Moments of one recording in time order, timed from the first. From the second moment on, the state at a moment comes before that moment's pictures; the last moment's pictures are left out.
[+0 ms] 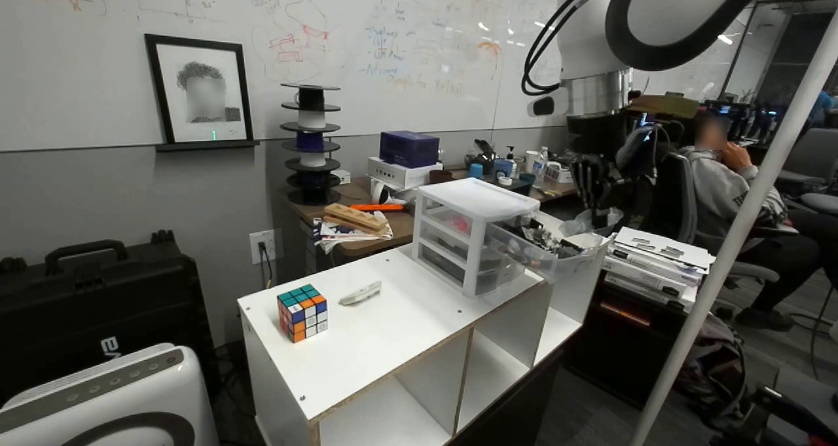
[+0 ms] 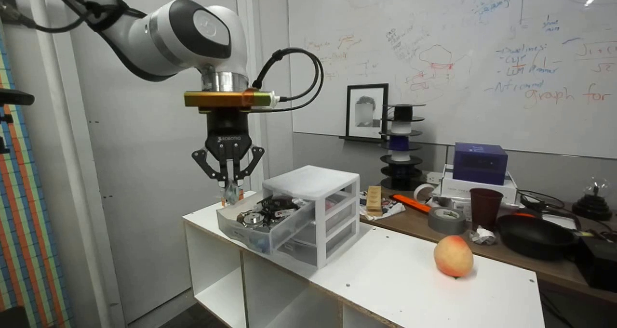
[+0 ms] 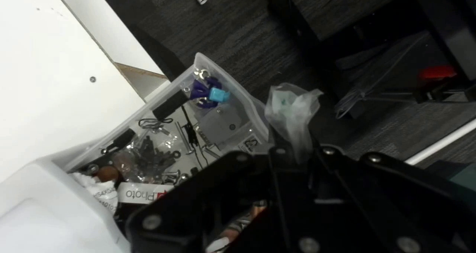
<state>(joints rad) 0.03 0.03 0.06 -2.23 -0.27 2.06 -0.73</state>
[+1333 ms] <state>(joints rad) 0.07 -0.01 0.09 -2.19 -0.24 2.21 -0.55</state>
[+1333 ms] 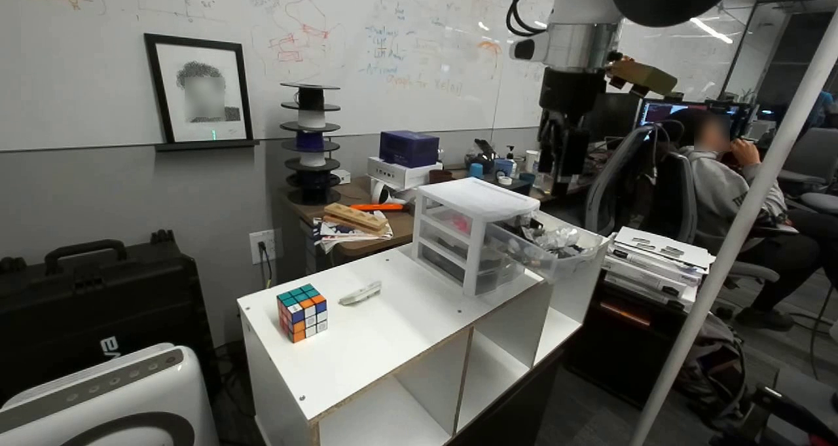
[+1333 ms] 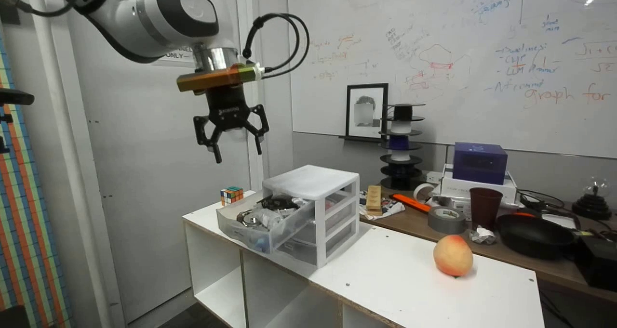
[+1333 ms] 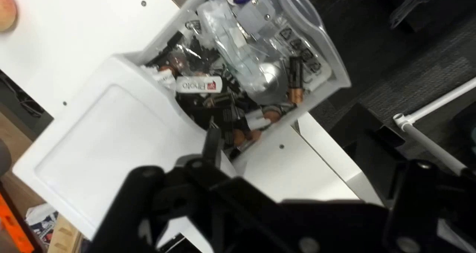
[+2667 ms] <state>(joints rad) 0.15 0.68 0.13 -1.67 -0.54 2.39 -1.06</state>
